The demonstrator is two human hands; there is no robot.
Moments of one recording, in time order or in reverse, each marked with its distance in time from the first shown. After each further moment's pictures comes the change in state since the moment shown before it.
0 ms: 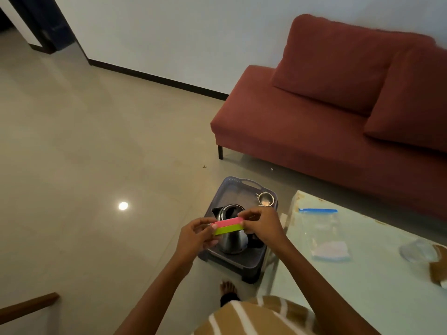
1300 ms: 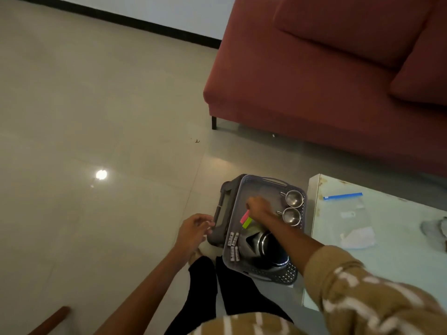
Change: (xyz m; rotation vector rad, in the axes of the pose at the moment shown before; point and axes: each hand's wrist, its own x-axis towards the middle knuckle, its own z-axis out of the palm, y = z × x) left_hand 0.222 0.048 -0.093 0.238 -0.108 -0.322; right_hand 0.258 0.053 0.120 -0.893 -0.310 0.315
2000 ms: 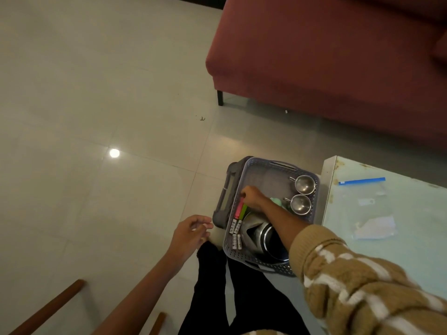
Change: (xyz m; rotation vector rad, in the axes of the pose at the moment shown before) left_hand 0.001 -0.025 0.011 0.053 0.023 -0.090; right_hand 0.062 0.006 0.053 0.379 -0.231 -0.037
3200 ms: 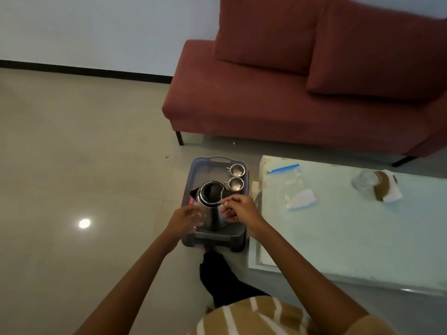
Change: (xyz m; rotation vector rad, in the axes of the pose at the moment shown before) left_hand -0.144 -0.067 0.098 0.223 -0.164 0.329; right_hand -0.326 0.071 0.045 1.052 0.378 -0.174
